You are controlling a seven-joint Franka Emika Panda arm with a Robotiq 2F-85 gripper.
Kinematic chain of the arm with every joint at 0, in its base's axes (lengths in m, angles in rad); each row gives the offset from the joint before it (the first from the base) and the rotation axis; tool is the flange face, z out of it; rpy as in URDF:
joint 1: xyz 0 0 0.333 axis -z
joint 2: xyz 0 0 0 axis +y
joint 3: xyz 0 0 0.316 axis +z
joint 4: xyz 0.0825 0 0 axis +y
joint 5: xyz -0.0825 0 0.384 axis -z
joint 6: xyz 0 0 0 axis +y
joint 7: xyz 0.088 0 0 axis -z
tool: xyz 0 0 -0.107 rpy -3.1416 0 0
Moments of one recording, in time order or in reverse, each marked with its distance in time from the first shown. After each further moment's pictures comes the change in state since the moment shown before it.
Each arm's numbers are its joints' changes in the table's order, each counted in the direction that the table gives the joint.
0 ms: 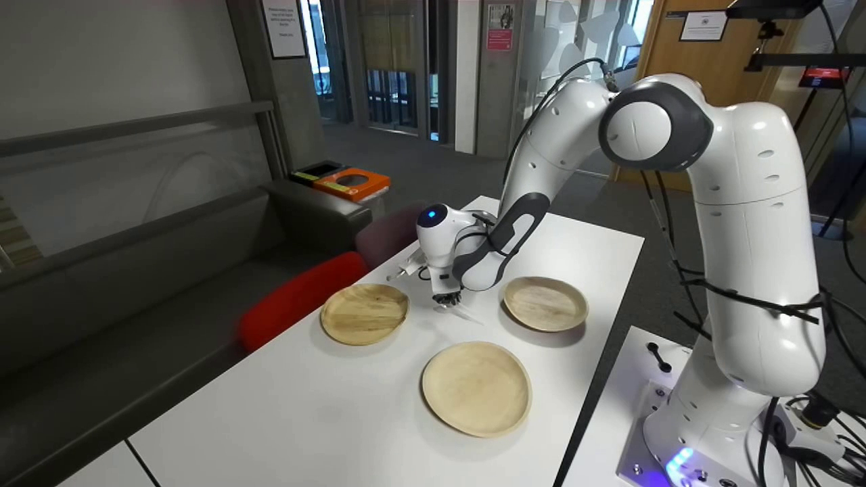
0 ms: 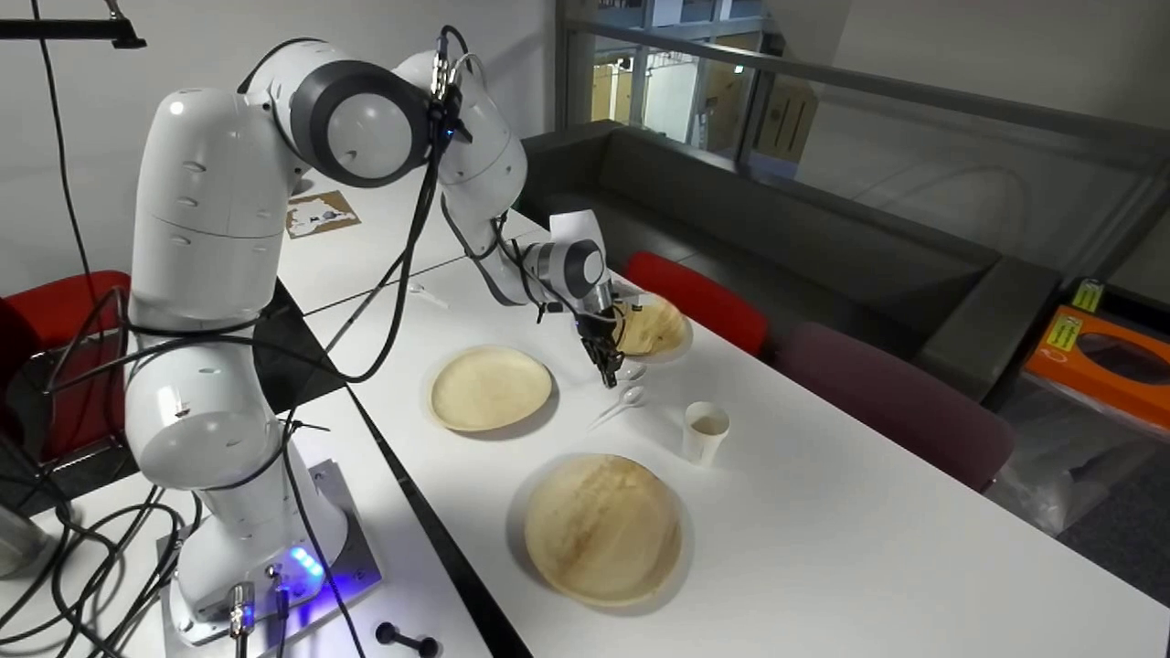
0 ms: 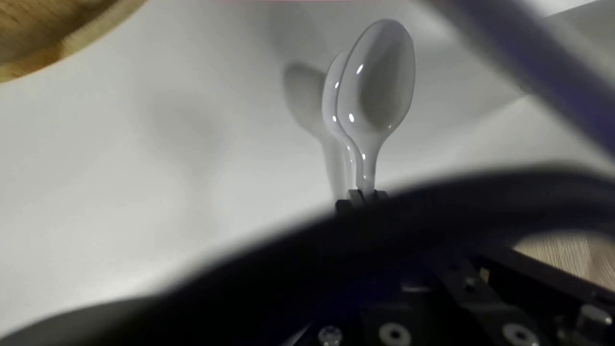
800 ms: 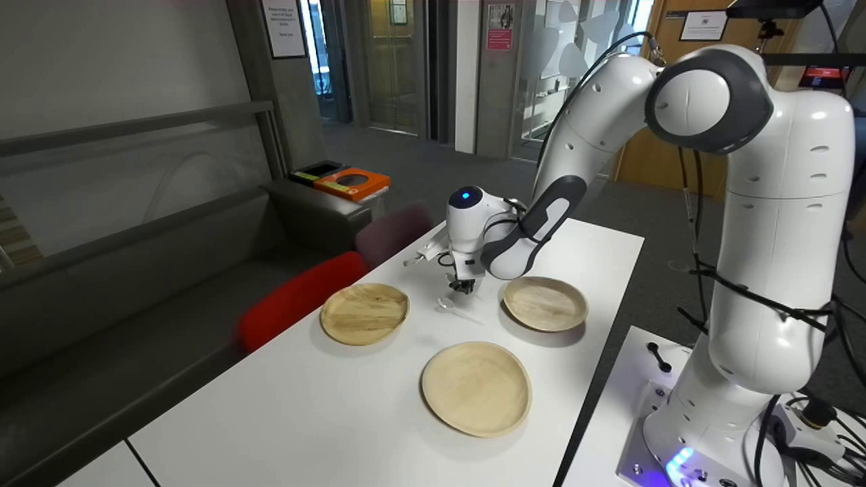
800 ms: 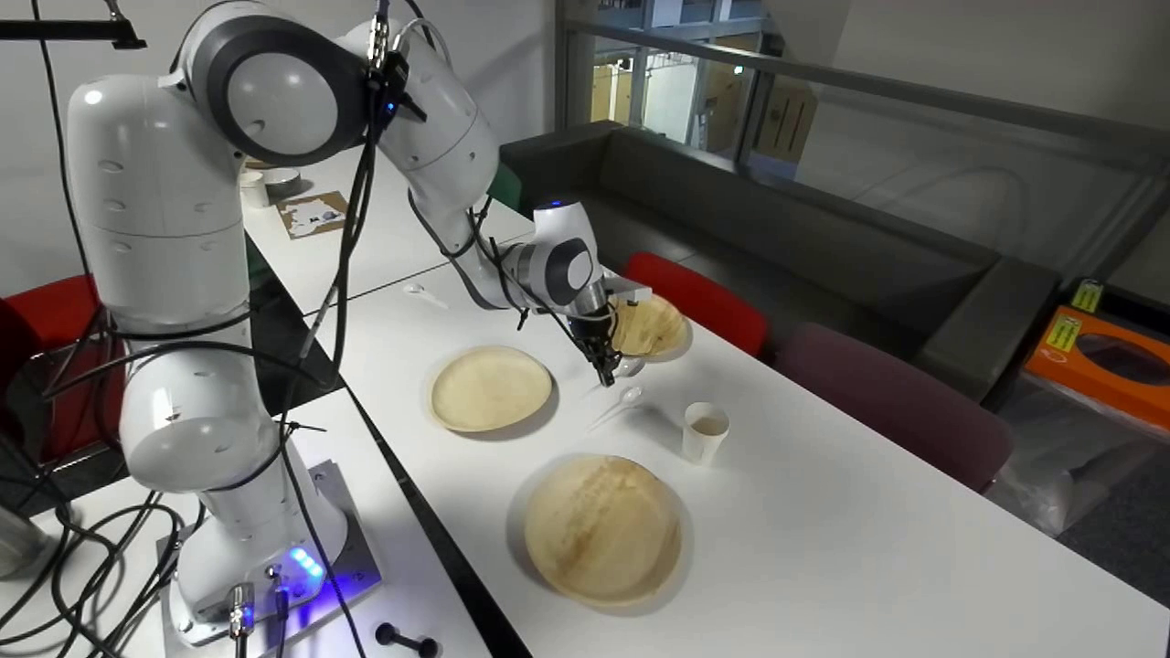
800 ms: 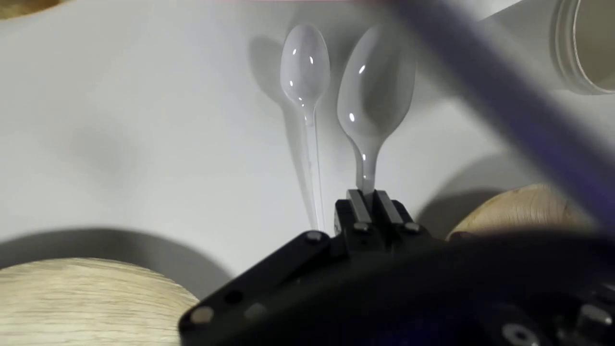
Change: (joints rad) arm 0.068 -0.182 -0.007 0.189 0.002 -0.133 -0.103
